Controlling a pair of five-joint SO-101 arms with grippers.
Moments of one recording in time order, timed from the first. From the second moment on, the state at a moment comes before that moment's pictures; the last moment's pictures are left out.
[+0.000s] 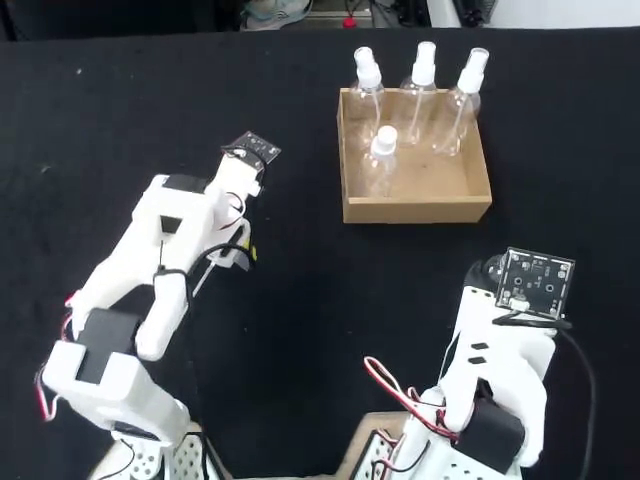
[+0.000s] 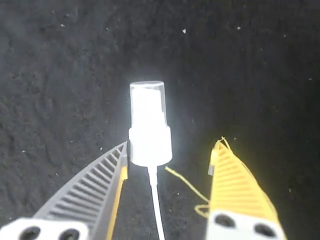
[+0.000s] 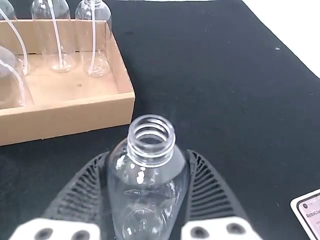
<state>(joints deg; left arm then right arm) 5.0 4.6 23.3 56.3 -25.9 27.5 -103.2 73.1 68.4 12.9</state>
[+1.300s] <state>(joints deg) -5.8 -36.4 12.7 74.2 -10.8 -17.8 -103.2 65.3 60.4 8.6</state>
